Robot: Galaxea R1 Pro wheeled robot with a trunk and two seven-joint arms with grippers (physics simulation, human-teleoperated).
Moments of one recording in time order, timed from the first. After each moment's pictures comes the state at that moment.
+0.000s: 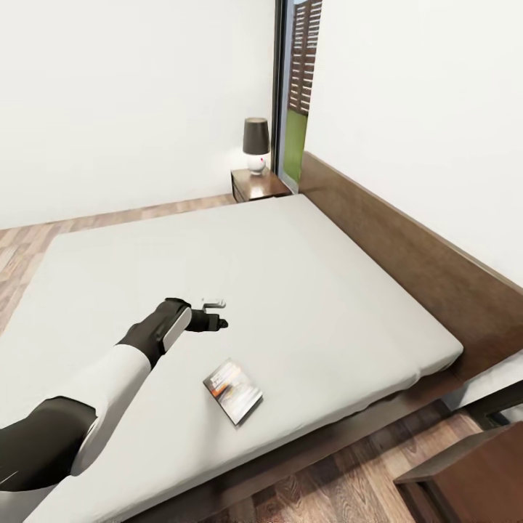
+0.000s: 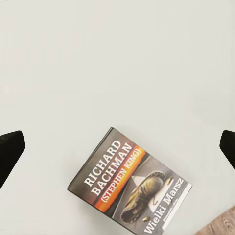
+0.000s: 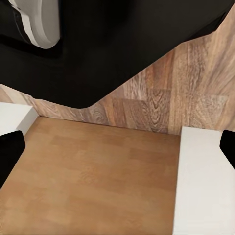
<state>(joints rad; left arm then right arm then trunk) -1.10 0.01 -0.33 -0.52 0.35 0.73 -0.07 -0.07 -0.02 0.07 0.04 0.23 0.07 0.21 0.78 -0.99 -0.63</state>
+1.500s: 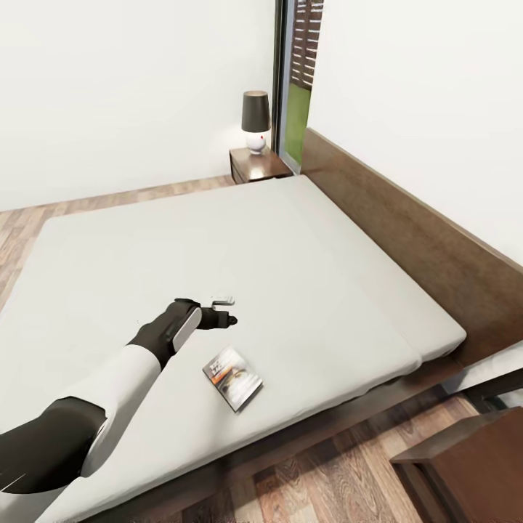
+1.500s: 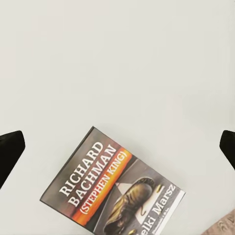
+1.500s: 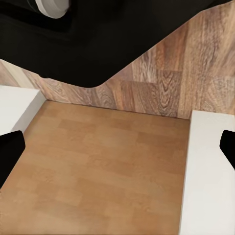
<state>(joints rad) -1.10 -0.04 -0.32 -0.52 0.35 0.67 -0.04 -0.07 -0.02 0.07 0.04 0.23 0.07 0.21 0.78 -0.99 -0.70</state>
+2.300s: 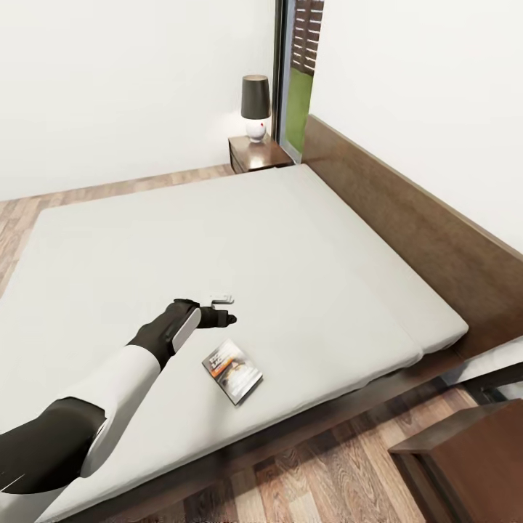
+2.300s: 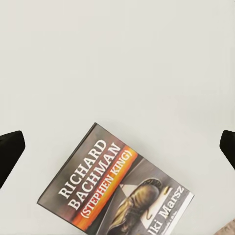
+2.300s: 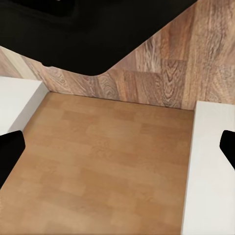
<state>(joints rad) -1.10 -0.04 -0.32 -0.52 0.35 0.64 -0.04 -0.07 -0.02 0.07 0.04 0.23 0.07 0.21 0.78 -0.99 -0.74</state>
